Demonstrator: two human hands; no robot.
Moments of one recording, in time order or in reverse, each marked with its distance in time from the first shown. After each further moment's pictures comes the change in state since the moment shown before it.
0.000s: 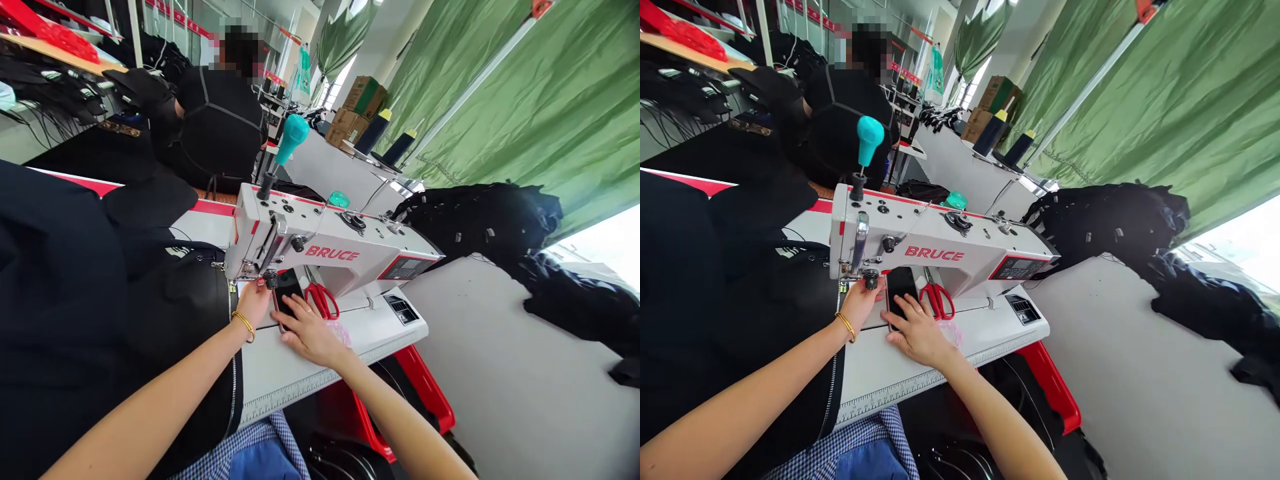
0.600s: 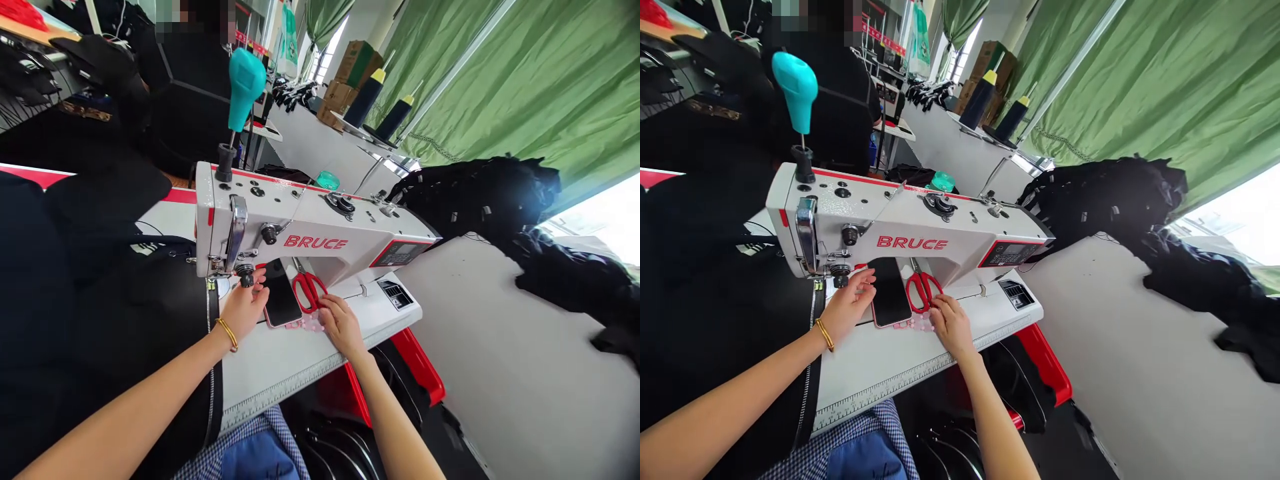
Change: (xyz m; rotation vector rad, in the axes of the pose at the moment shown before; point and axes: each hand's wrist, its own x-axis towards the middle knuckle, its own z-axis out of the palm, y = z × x) left_hand -0.016 0.022 0.008 0.246 -0.129 0.021; right_hand -0.066 0.060 0.020 0.126 0.345 0.412
